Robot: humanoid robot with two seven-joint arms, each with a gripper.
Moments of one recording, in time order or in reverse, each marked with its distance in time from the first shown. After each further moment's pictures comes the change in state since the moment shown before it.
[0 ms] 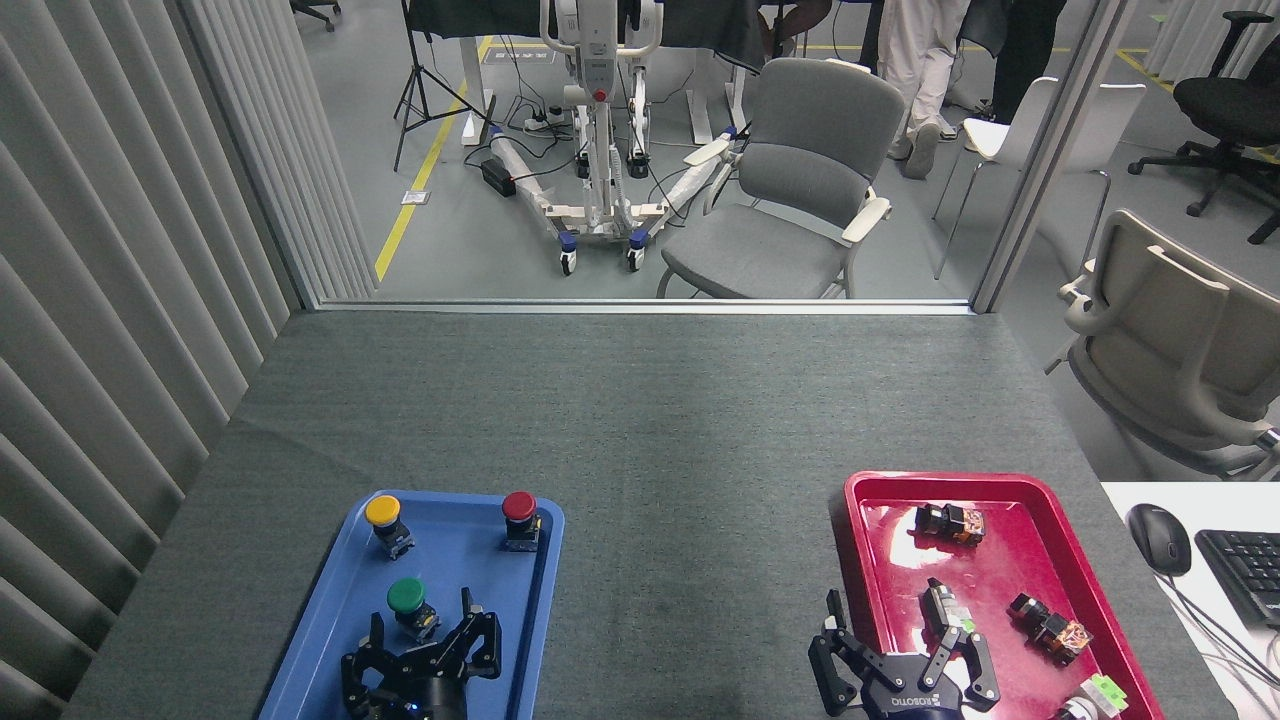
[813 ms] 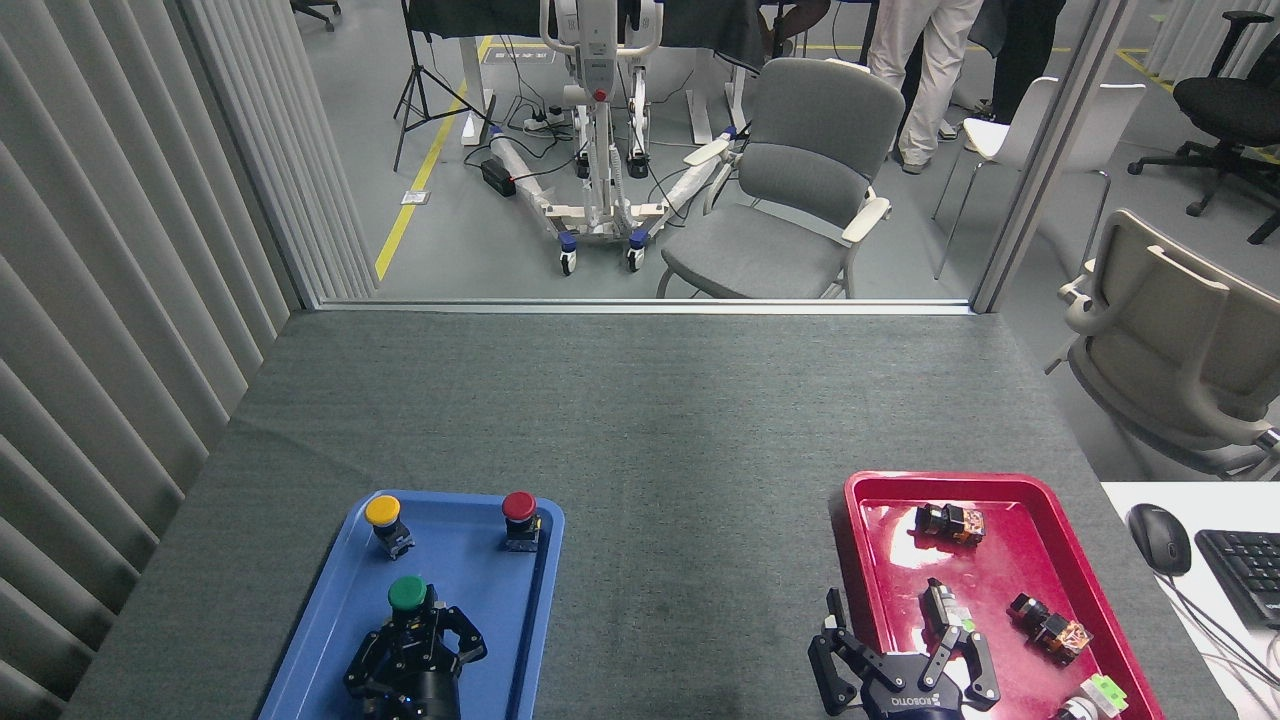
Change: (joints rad) left arm -0.049 0.030 -0.003 0.093 0.054 0.005 0.049; right arm 0.000 0.000 0.000 0.000 0.000 0.000 -0.003
